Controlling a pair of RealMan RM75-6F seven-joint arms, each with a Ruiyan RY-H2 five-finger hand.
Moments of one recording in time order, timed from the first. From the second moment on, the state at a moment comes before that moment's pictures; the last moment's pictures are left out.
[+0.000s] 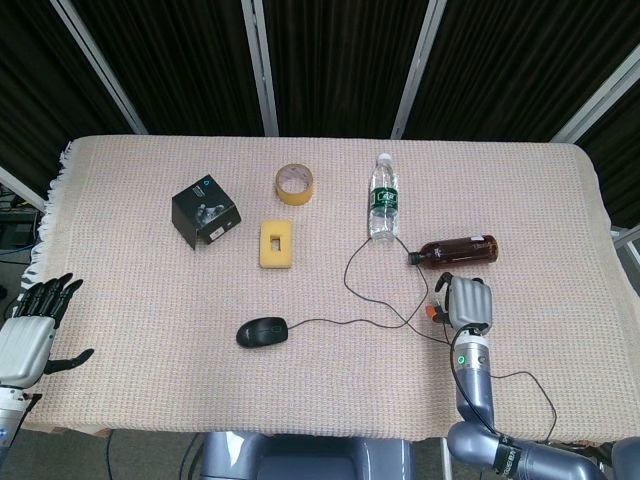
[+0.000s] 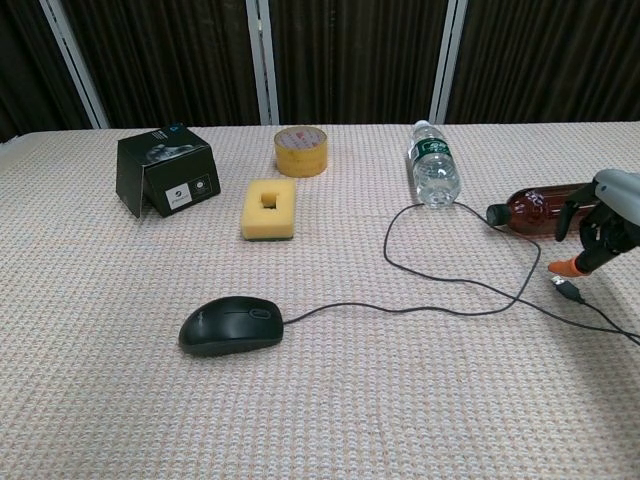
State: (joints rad) left arm -0.14 -1.10 -0.02 -1.67 1.46 1.36 0.05; right arm 0.50 -1.67 0.28 -1.54 -0.75 1.32 -0.59
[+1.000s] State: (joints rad) left arm -0.15 -1.10 -0.01 -1.68 1.45 1.36 0.04; right arm 0.51 -1.73 0.30 -1.45 -0.63 1.28 -0.62
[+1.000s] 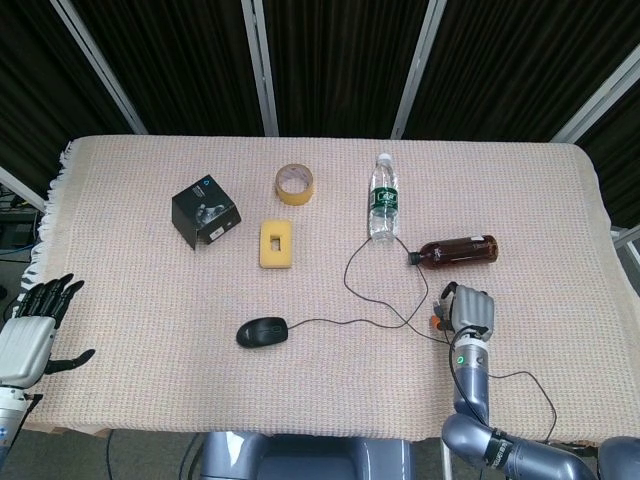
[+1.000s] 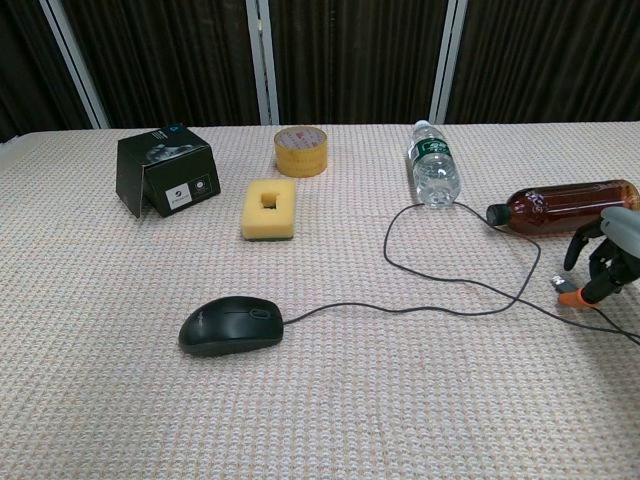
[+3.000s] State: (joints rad) left arm -0.14 -1.10 -0.02 -1.69 1.44 1.37 0.02; right arm 0.39 -1.66 0.38 -1.54 -1.05 1.43 0.02
